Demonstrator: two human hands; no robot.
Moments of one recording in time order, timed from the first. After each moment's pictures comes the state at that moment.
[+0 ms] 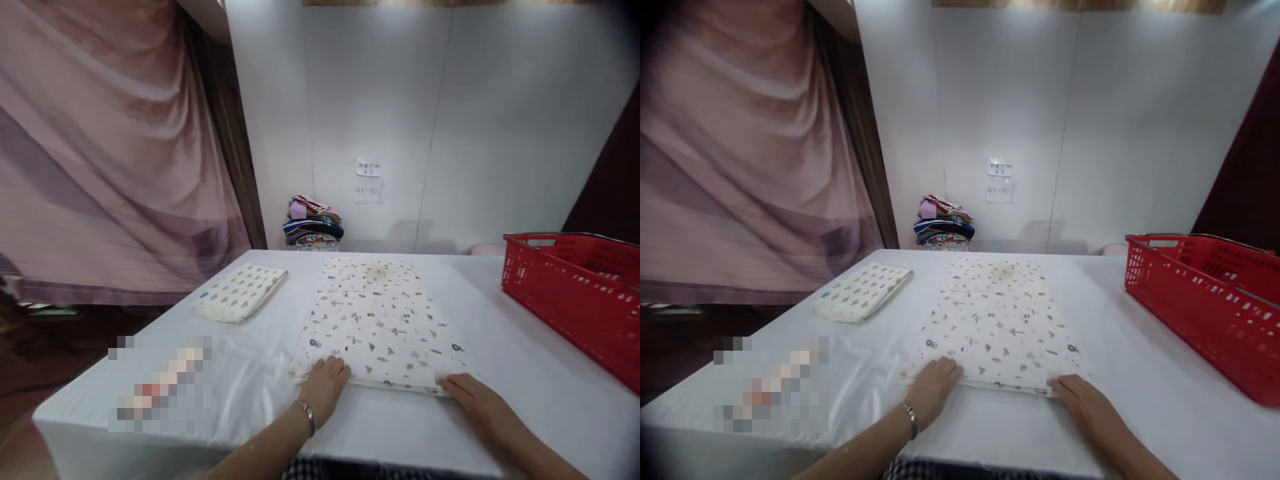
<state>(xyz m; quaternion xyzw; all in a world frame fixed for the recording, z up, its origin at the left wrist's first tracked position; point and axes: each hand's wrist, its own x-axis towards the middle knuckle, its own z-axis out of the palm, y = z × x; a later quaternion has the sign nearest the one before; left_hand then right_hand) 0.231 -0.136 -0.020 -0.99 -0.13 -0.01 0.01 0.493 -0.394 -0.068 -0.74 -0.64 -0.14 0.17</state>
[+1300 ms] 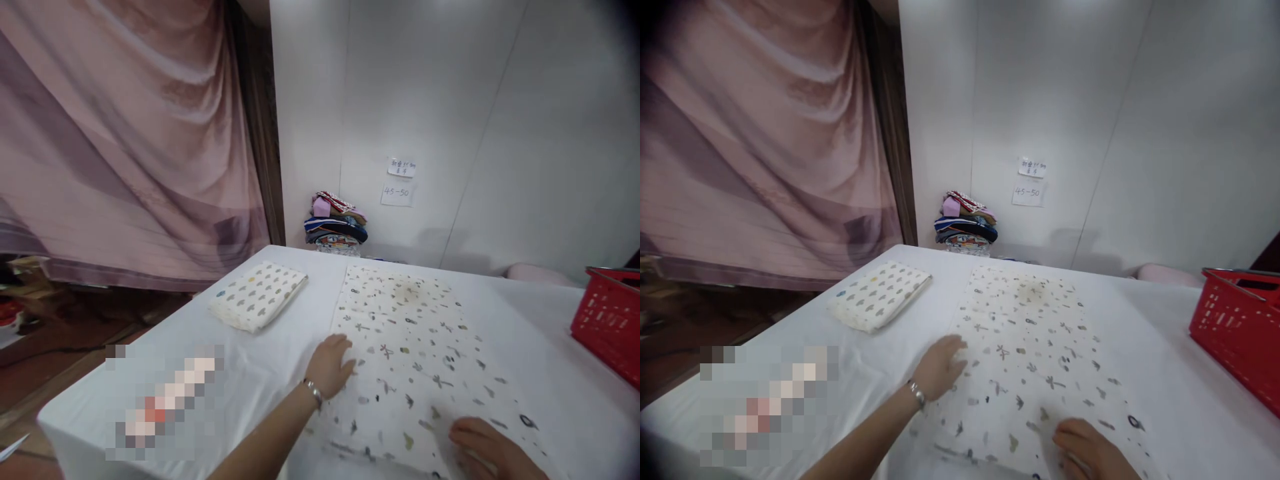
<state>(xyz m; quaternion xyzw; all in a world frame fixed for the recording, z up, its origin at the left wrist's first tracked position) 0.246 -0.034 0.004 -0.93 -0.28 -0.14 -0.20 0.468 -0.314 -0.030 -0.73 -0.65 0.04 0.21</state>
